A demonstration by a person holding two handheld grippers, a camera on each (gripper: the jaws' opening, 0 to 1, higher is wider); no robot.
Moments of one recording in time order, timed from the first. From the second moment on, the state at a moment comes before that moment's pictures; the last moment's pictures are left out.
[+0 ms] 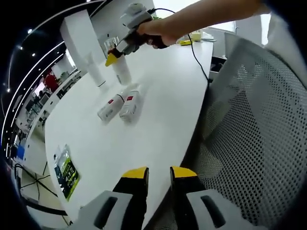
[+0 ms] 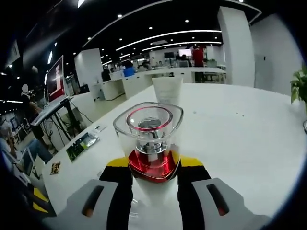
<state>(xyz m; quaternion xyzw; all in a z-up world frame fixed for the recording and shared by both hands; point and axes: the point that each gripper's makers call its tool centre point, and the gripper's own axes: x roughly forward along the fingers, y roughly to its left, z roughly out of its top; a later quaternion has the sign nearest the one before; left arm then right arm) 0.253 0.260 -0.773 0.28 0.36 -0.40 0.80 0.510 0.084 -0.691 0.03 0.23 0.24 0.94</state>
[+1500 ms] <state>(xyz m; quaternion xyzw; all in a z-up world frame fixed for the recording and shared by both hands) 0.247 0.260 -0.783 0.25 0.39 -0.41 0.79 0.625 0.048 -0.698 -0.02 0.23 0.24 0.94</state>
